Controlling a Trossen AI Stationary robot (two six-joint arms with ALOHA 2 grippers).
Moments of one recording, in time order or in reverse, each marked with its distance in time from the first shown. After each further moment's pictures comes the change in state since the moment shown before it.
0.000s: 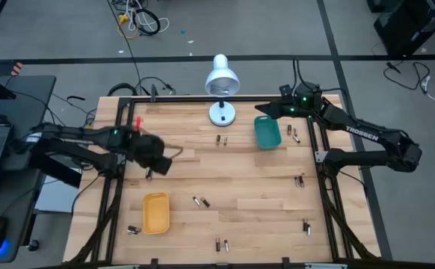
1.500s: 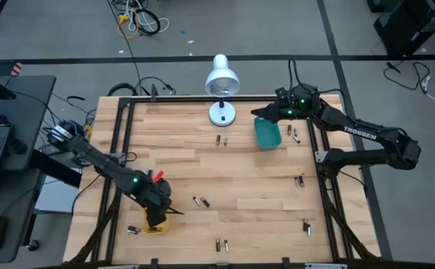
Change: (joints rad) left arm -0.479 0.338 -0.001 0.134 0.091 0.174; right arm 0.050 0.017 0.000 0.045 -0.063 0.025
